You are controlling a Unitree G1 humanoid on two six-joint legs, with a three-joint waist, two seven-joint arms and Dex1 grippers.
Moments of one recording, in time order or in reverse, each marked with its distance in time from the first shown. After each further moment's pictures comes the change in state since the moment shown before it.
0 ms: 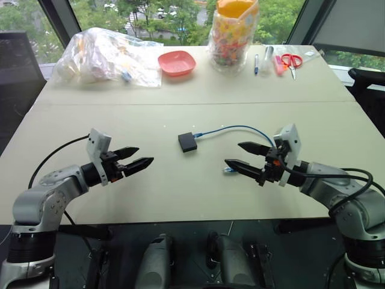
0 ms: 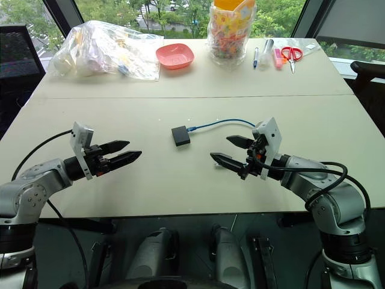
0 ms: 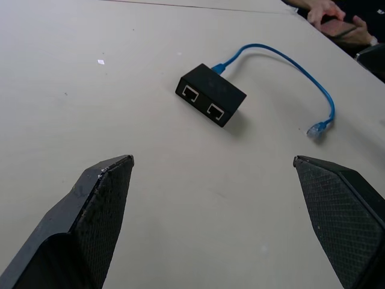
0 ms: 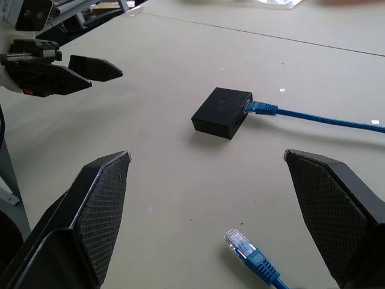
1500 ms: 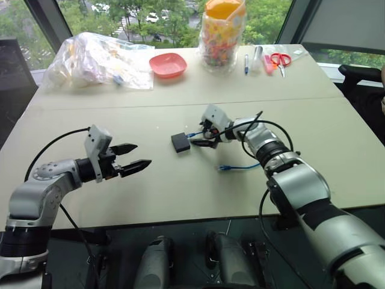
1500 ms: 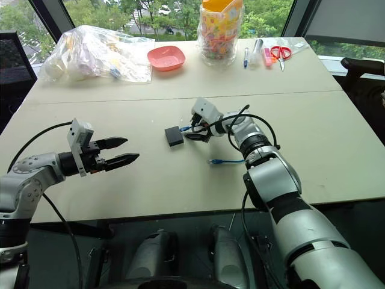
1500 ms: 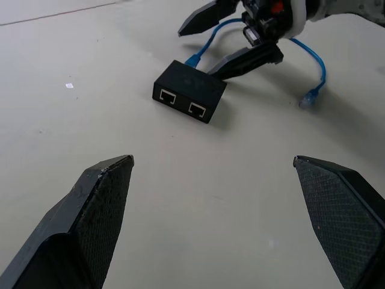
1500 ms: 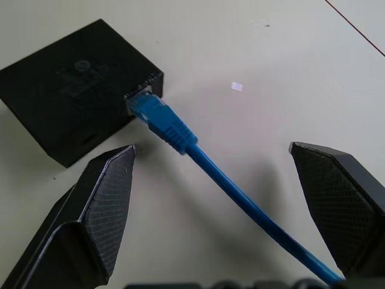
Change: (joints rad) left arm -0.025 0.071 -0.040 0.007 0.131 -0.105 -0.113; right arm -0.991 0.454 0.423 1.771 -0.843 -0.904 0.203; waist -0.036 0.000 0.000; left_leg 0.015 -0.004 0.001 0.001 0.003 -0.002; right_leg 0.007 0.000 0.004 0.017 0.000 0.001
